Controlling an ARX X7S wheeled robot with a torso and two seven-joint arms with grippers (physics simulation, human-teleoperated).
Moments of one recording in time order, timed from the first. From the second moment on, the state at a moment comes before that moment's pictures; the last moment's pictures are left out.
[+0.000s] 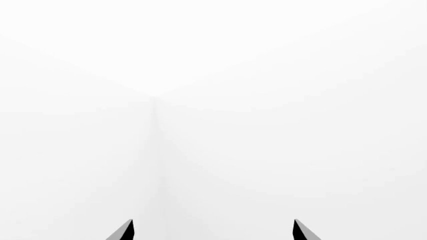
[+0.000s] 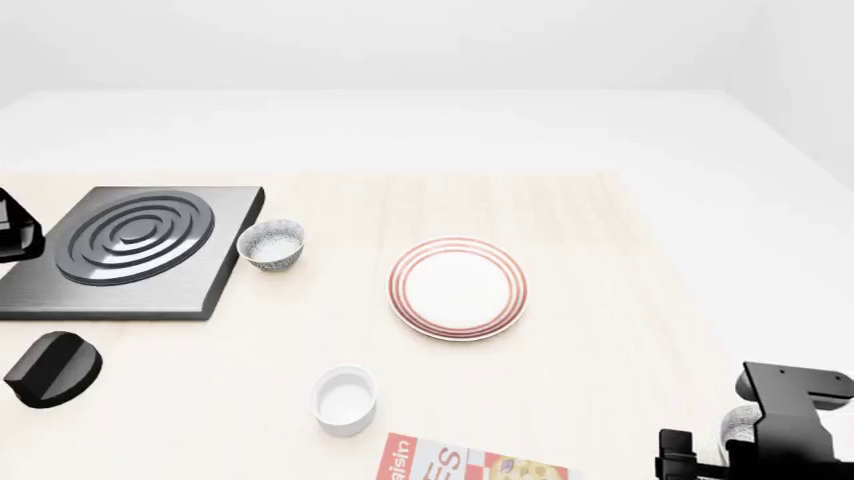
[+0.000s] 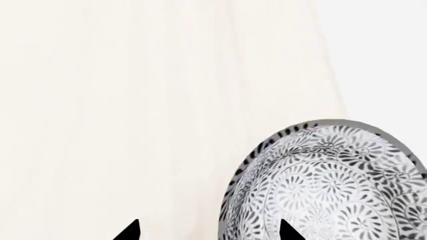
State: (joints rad) left arm -0.10 -1.17 -0.22 0.93 -0.84 -0.40 -1.00; right arm 0.29 0.86 -0.02 -0.08 1.45 1.23 0.67
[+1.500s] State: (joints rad) left arm -0.08 -1.17 -0.25 0.94 -0.85 -0.42 -1.00; right arm 1.24 0.58 -0.70 0.08 0.80 0.96 0.19
